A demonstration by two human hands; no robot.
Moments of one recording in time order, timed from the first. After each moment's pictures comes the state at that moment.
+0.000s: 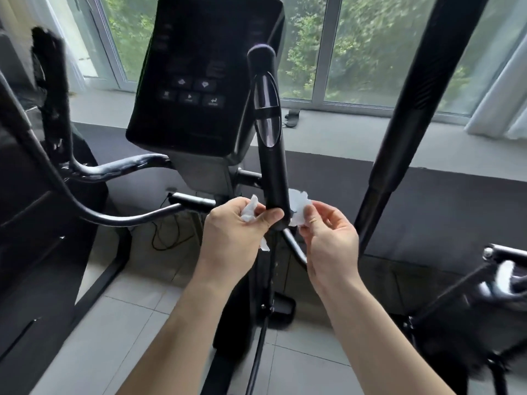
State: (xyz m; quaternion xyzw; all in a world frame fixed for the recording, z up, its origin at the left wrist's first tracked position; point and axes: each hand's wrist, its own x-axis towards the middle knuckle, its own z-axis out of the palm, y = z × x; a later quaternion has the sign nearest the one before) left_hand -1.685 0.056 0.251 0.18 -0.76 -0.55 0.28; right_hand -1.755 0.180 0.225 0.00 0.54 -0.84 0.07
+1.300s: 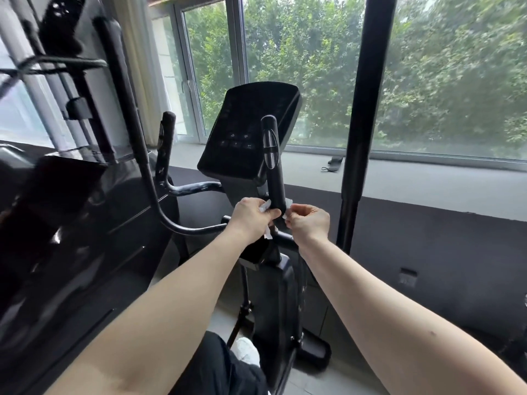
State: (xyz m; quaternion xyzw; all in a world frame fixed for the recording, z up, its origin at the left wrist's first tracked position) left_hand -1.669 0.091 0.291 0.27 -0.85 -0.39 0.23; right_hand -1.761 0.187 0.251 -0.09 0.67 -0.73 0.11
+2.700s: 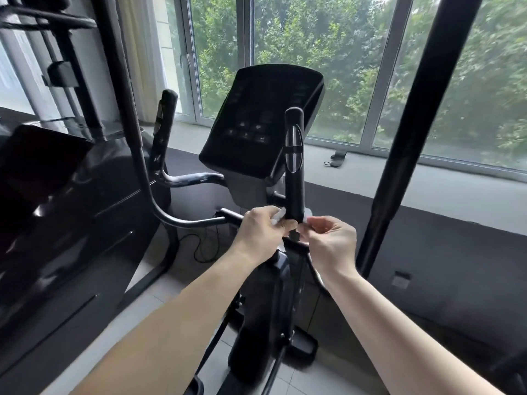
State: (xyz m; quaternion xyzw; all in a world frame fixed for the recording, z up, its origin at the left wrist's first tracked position) left_hand -1.688 0.064 0.258 0.20 -0.83 -0.44 0.28; right_hand -1.753 0.197 0.252 -0.16 0.65 -0.74 0.06
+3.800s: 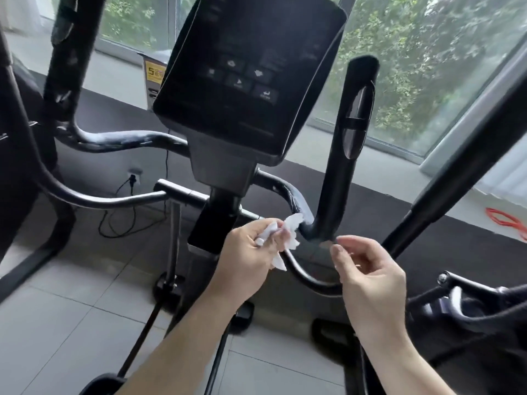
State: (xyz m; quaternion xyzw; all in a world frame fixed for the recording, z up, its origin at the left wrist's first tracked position) left_hand -1.682 0.001 0.188 0.01 -0.68 -0.69 0.24; right_hand -1.707 0.180 0.228 -0.10 0.79 -0.58 -0.14
